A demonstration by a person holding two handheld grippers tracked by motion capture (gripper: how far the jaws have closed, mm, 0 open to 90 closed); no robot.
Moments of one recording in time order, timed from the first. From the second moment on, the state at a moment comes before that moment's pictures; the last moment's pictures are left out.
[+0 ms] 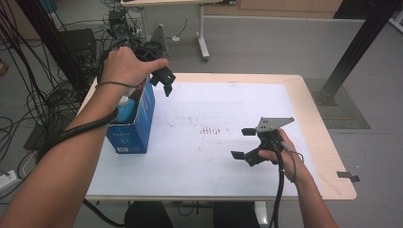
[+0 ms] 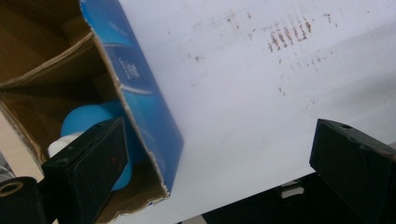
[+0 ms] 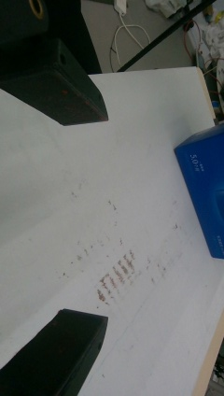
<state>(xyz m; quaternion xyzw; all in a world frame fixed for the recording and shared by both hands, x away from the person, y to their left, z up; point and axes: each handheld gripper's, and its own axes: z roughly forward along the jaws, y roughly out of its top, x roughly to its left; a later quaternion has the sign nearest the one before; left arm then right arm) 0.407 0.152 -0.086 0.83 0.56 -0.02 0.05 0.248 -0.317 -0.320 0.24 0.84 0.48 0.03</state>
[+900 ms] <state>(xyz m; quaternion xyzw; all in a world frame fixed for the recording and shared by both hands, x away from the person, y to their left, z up) 0.371 0.086 -0.143 0.89 0.46 -0.06 0.02 0.253 -0.315 -0.303 0.33 0.86 0.39 0.04</state>
